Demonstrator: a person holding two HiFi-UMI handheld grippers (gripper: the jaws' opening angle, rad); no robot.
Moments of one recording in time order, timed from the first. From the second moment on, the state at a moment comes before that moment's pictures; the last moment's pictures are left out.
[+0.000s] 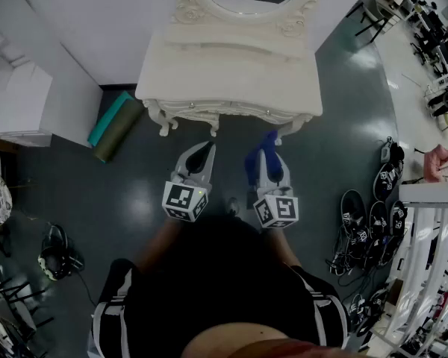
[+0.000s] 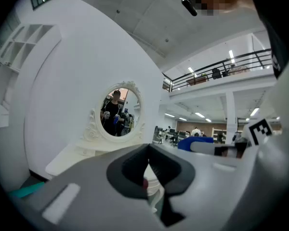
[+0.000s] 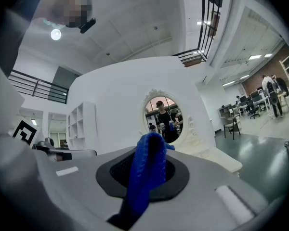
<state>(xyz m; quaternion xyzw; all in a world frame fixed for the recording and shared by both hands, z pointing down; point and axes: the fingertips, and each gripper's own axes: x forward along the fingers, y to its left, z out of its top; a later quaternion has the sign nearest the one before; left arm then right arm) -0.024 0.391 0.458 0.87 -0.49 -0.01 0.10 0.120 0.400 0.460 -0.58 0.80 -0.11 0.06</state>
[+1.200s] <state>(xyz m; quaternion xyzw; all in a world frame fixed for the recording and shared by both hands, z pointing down) -0.100 0.392 0.458 0.88 -0.46 -0.01 0.11 0.056 0.397 0.457 -0.62 0.77 -0.12 0.10</state>
